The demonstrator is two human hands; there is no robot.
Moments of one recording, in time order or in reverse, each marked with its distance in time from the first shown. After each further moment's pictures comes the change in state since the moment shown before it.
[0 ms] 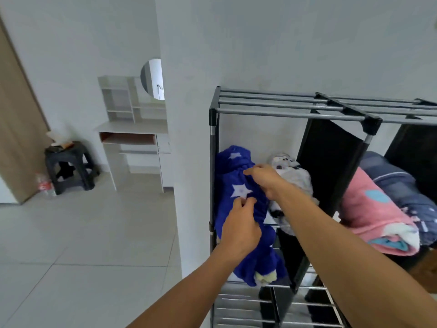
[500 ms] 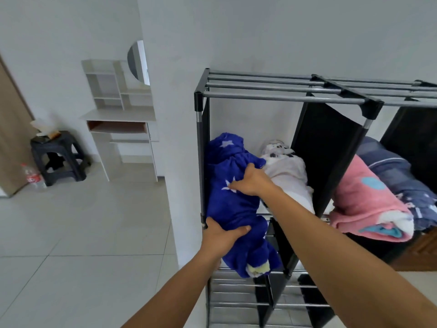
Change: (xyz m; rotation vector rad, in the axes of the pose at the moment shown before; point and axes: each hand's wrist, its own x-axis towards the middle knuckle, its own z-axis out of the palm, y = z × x) left_hand -0.011 -0.047 0.026 -0.805 -0.077 -0.664; right_hand -0.001 0.024 0.003 -0.804 -0.031 -0.092
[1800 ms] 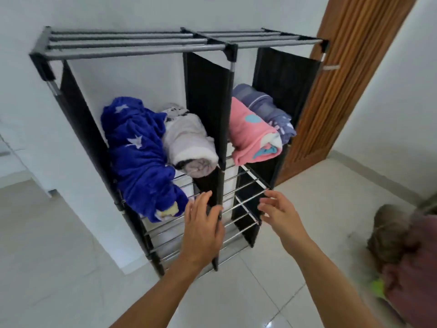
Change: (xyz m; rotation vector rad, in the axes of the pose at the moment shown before) left_hand -0.046 -0.080 0.064 0.898 -0.176 1.233; right_hand -0.241 0.159 0.037 0.929 0.565 0.464
